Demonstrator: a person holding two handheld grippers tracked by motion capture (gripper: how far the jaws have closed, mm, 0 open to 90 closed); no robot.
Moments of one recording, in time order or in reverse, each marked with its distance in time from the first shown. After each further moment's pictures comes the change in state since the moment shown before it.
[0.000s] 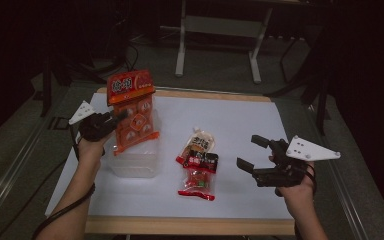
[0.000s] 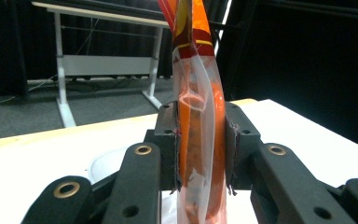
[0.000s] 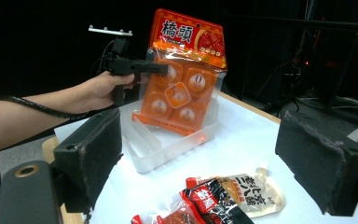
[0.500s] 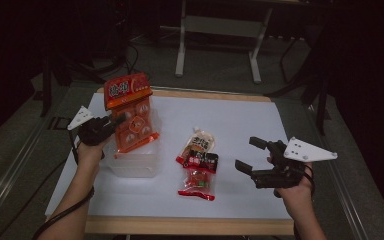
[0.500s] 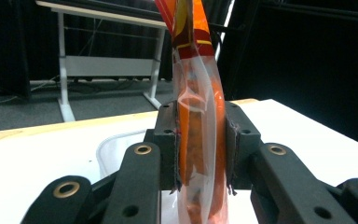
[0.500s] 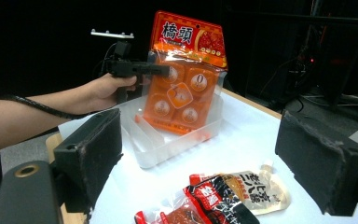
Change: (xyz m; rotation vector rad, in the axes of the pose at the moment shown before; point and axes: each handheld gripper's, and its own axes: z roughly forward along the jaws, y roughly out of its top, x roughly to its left) left arm 0.006 -0.016 -0.003 -0.020 0.004 -0.015; right arm 0.001 -0.004 0.003 0.012 0.014 0.002
